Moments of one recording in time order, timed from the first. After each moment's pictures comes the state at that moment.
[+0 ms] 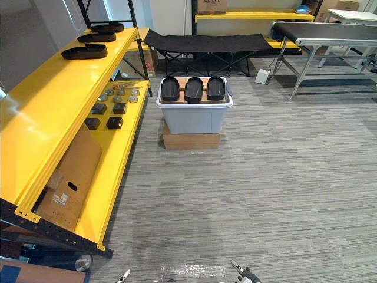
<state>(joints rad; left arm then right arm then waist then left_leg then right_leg) 0.15 0.11 0.11 1.08 -0.48 0.11 0.02 0.07 -0.05 -0.32 1.11 0.50 0.10 0.08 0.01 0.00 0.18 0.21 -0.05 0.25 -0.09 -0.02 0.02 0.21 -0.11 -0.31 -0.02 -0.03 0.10</state>
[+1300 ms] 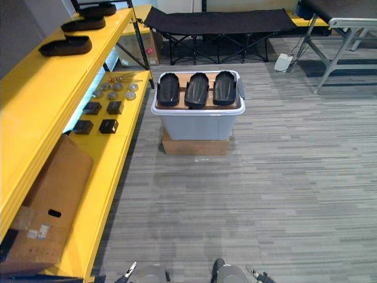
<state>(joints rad) 0.15 0.03 0.24 1.03 -0.53 0.17 0.02 0.00 -0.12 -0.43 1.11 0.30 0.01 0.09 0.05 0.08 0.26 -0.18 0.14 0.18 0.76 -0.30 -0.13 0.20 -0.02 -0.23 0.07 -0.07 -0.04</state>
